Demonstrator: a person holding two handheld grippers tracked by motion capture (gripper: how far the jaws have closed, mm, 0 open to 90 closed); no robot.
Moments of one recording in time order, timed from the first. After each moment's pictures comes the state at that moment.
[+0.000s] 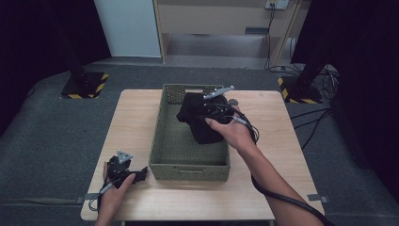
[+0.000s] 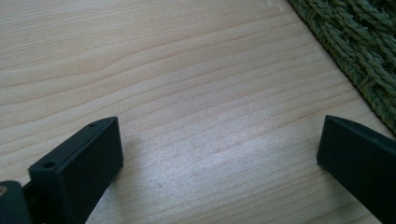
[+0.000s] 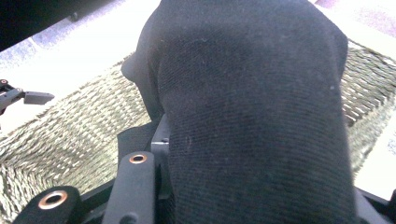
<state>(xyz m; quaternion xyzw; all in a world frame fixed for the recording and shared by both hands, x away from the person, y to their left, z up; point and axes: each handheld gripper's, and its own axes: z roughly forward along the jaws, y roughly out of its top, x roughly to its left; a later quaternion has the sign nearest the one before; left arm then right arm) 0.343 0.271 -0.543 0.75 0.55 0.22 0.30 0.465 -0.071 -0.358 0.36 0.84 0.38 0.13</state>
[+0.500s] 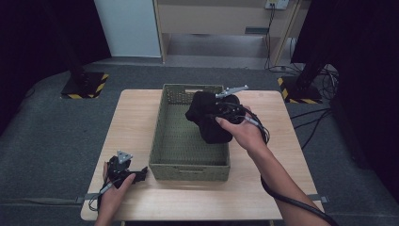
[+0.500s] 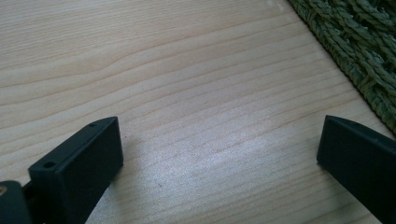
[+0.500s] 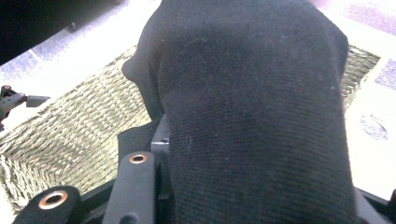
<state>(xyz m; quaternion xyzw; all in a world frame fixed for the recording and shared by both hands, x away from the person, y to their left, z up) 0.343 0.271 -0.543 0.75 0.55 0.22 0.30 0.459 -0.099 -0.349 0.37 0.83 0.39 0.13</state>
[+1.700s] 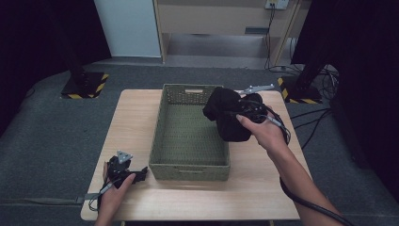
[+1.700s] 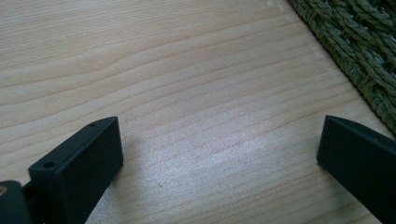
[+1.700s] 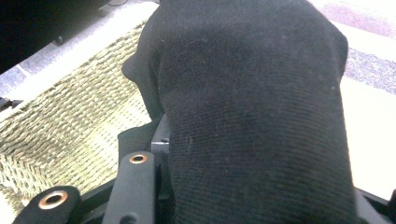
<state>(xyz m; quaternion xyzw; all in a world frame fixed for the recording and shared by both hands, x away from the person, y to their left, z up) 0.343 0.271 -0.543 0.75 0.55 0.22 0.30 0.455 -0.155 -0.337 0.41 0.81 0.40 0.15</state>
